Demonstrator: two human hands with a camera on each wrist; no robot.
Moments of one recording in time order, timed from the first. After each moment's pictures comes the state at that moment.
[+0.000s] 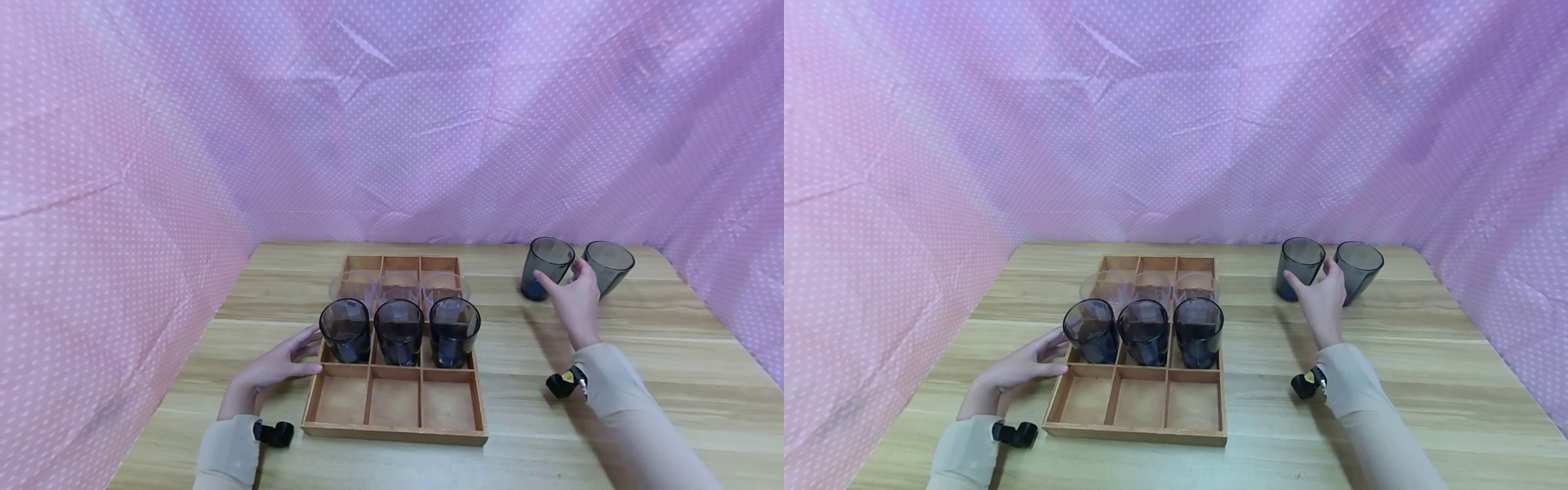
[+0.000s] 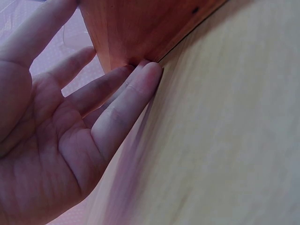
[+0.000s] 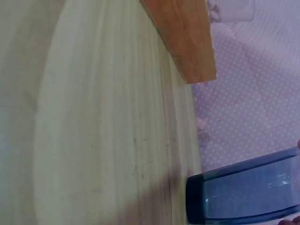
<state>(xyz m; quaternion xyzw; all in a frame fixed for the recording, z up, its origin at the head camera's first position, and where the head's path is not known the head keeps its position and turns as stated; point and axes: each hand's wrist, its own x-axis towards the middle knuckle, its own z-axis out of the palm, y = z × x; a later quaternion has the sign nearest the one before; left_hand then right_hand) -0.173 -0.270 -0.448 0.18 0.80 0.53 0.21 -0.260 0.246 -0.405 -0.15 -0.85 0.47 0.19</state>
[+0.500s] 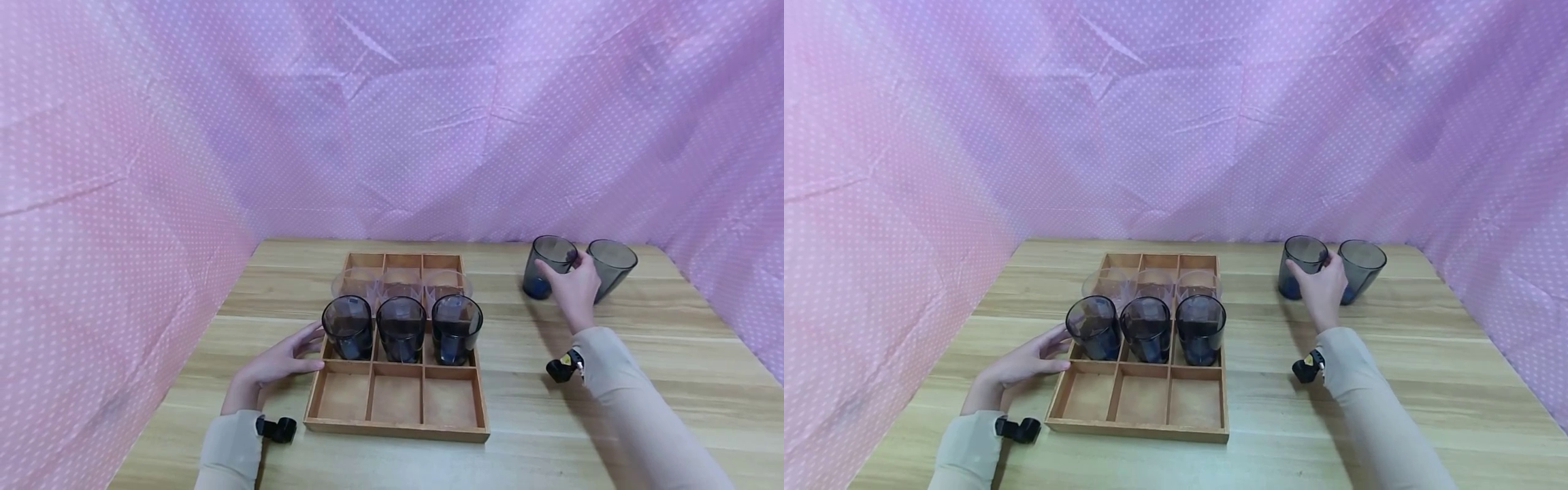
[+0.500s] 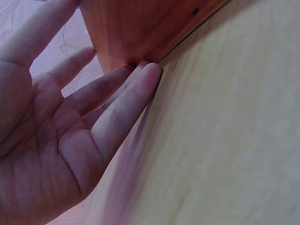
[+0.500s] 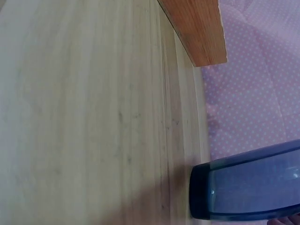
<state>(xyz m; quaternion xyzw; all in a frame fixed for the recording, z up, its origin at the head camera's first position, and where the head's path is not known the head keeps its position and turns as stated) -0.176 -0.272 -0.451 0.18 0.80 0.54 0.21 -0.280 0.247 -0.408 -0.16 -0.84 0.46 0.23</state>
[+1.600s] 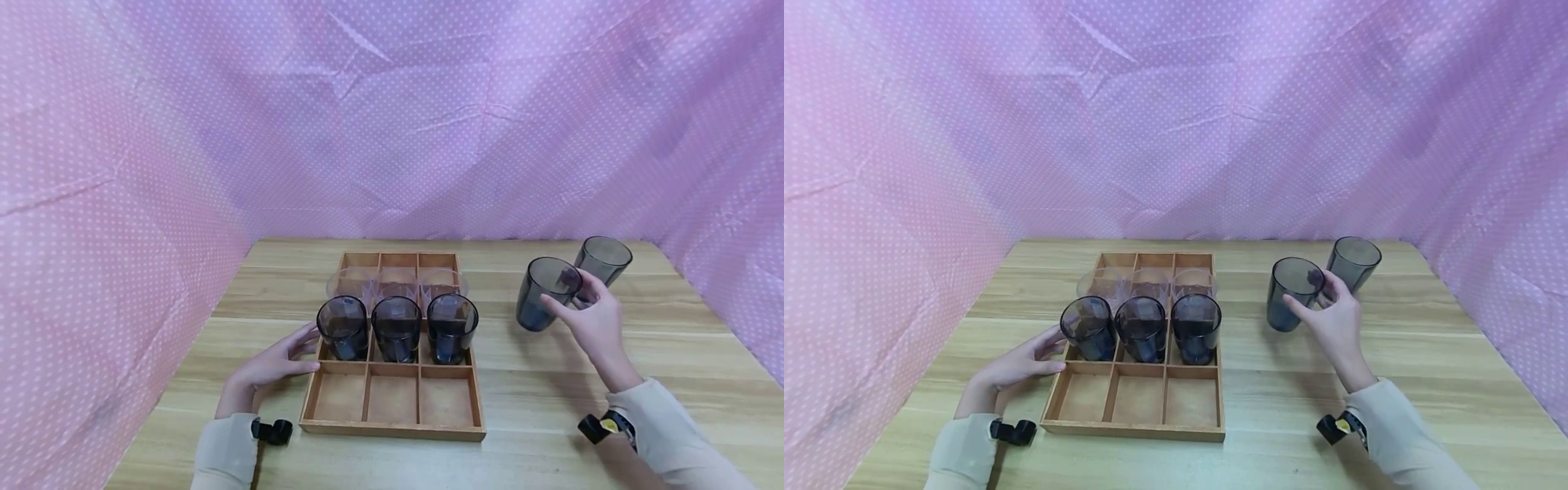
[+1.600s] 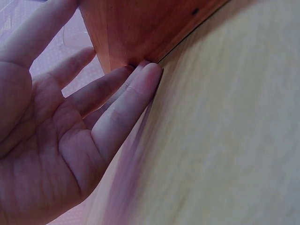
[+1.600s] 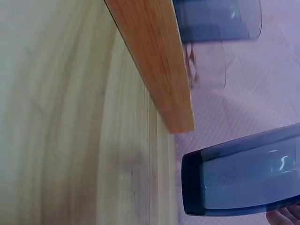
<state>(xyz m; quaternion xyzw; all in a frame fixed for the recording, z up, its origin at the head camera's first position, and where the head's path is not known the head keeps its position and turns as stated) -0.175 -0.271 -0.447 0.18 0.79 0.54 0.22 -0.196 0.243 -0.382 -0.11 -0.84 0.50 0.18</state>
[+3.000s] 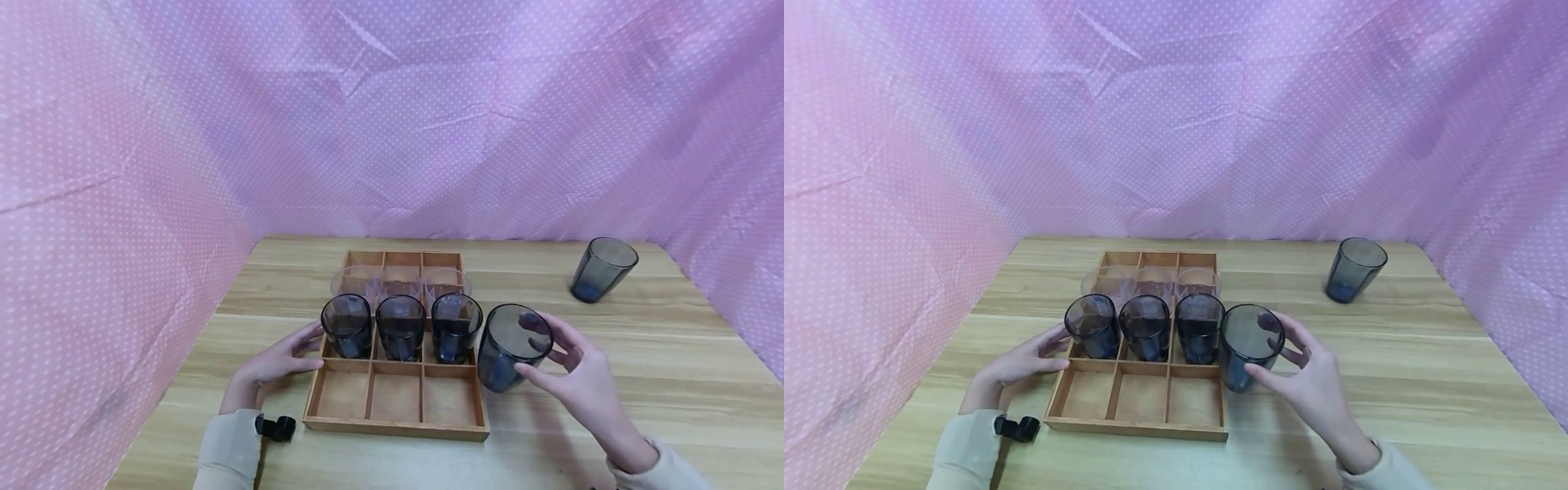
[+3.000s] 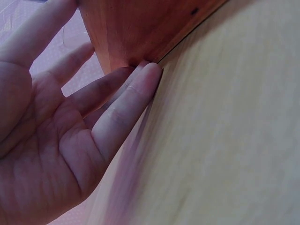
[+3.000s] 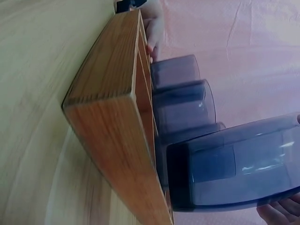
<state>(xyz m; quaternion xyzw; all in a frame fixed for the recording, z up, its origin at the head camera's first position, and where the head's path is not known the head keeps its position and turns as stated) -0.175 -0.269 -0.450 0.18 0.79 0.53 0.22 -0.111 0.192 -0.371 0.15 -0.79 0.57 0.16</state>
